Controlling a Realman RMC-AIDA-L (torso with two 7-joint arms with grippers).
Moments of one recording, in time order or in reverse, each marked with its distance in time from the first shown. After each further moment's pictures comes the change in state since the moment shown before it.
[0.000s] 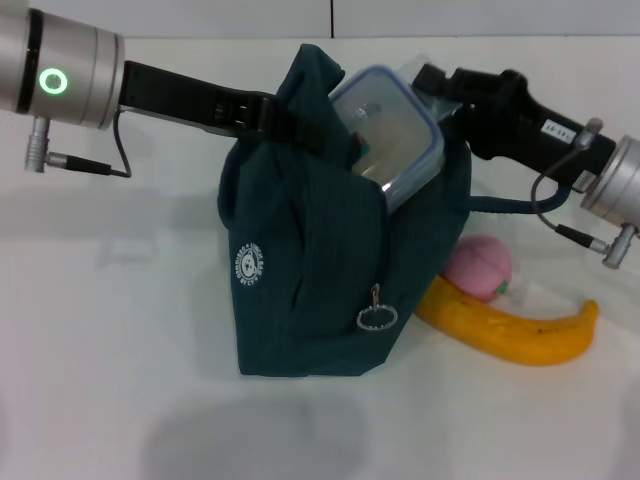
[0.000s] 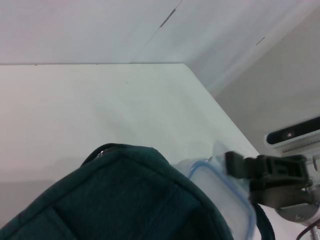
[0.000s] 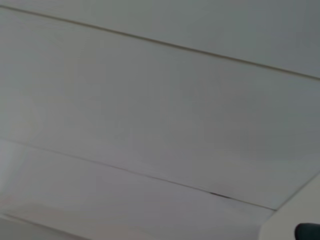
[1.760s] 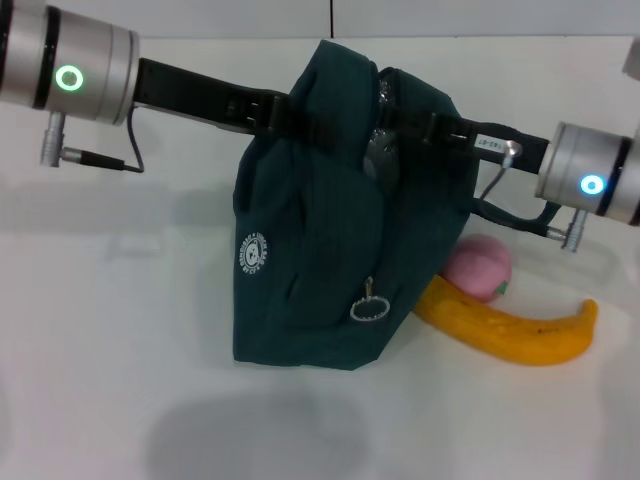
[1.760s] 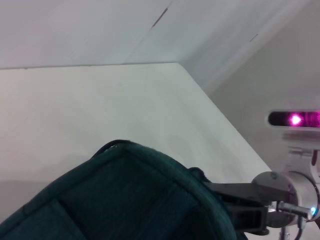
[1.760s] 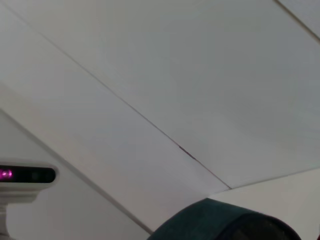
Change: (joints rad) left arm -0.038 0.009 -0.005 -0.077 0.000 -0.024 0.052; right arm 0.109 0.000 -0.151 -0.022 -0.017 0.161 -0.330
